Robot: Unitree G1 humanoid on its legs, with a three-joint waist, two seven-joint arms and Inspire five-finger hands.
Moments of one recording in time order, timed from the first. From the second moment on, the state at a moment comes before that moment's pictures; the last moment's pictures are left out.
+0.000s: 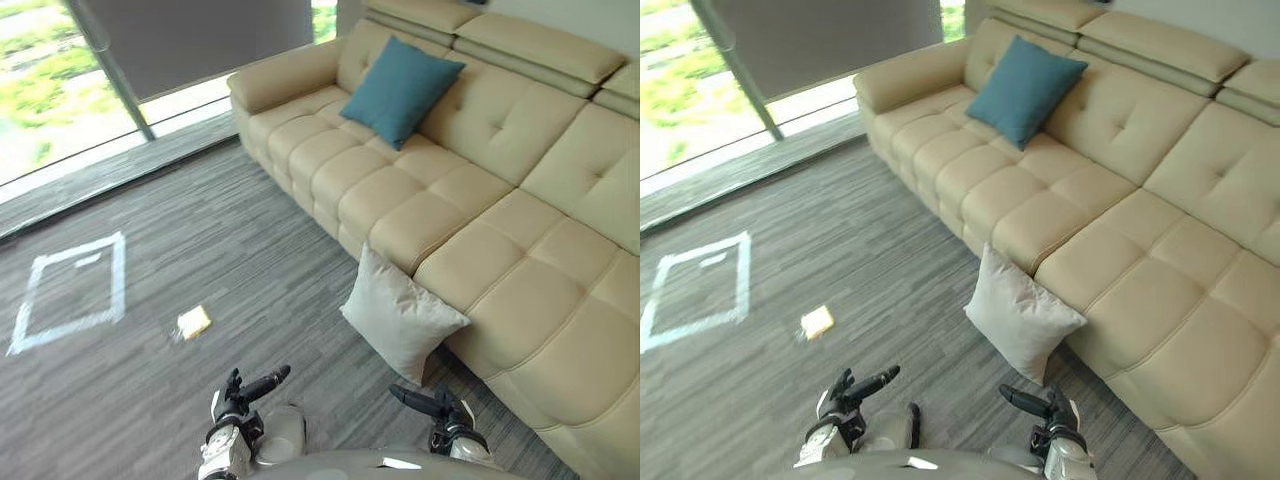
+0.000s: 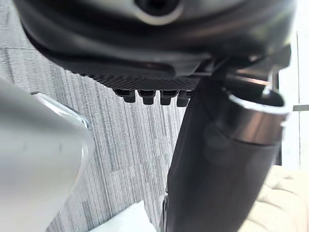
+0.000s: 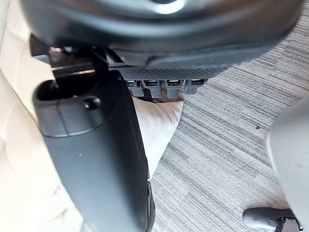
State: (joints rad) left arm 0.06 0.00 0.37 0.97 -0.17 -0.10 0.04; right arm 0.12 0.04 -0.22 0.87 0.08 0.02 -0.06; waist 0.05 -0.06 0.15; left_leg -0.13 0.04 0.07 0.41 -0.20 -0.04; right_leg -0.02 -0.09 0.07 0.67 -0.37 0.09
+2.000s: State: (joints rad) left arm -0.42 0.16 0.43 0.78 -0.33 -0.11 0.18; right arm -0.45 -0.14 -0.27 0.81 0.24 -0.02 -0.22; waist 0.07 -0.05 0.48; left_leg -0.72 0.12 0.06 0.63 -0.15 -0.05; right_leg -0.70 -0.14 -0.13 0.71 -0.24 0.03
